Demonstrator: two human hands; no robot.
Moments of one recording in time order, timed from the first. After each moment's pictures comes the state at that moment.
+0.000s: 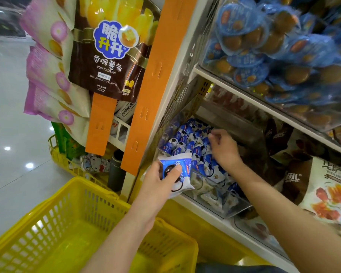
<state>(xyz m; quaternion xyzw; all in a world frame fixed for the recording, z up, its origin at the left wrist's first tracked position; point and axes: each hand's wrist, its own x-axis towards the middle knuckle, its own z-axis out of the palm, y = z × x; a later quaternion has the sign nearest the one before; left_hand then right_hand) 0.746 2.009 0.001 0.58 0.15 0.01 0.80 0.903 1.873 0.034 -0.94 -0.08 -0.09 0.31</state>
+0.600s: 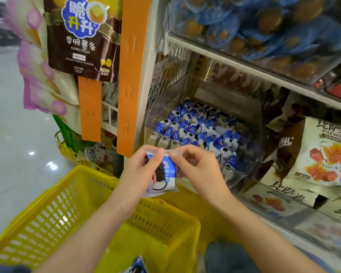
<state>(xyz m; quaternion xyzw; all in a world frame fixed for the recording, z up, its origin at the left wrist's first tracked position) 0.722 2.002 -0.008 0.64 0.08 0.10 0.76 0.774 1.874 0.010 -0.78 -0.24 0.06 0.58</state>
